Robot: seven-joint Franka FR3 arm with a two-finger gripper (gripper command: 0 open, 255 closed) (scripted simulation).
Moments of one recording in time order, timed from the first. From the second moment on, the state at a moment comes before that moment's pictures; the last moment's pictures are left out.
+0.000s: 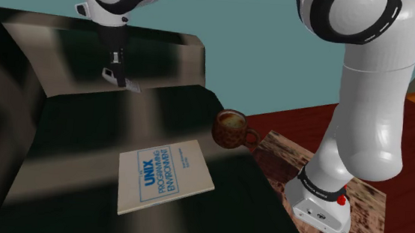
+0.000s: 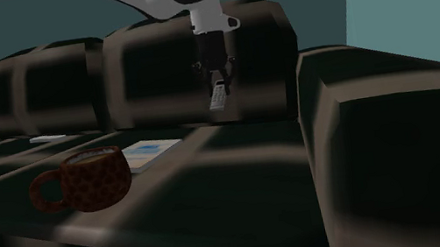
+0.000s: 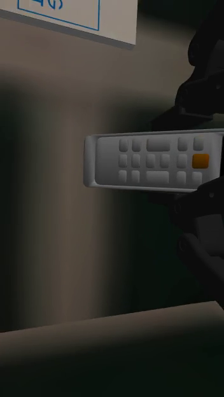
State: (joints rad) arm 0.32 0.39 0.15 -1.41 -0.06 1.84 -0.55
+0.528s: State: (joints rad) arm 0.30 0.20 0.16 -1.63 -0.03 1.87 -0.56
